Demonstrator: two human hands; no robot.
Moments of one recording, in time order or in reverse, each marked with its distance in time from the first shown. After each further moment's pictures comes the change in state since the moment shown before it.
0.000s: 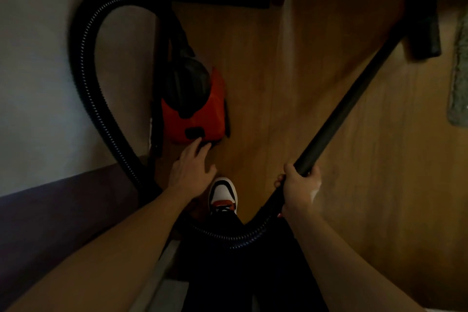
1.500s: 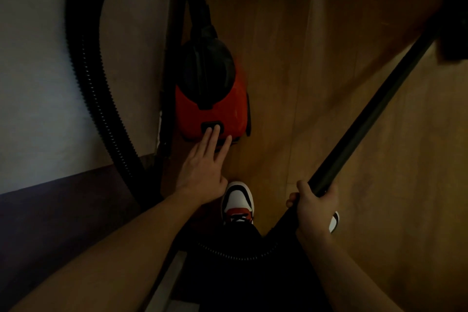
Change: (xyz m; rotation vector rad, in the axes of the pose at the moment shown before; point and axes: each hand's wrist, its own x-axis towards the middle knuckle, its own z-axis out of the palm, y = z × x) left_hand 0.033 -0.052 0.041 0.368 0.097 0.266; right_hand 0.005 0.070 0.026 -0.127 -0.028 -0.117
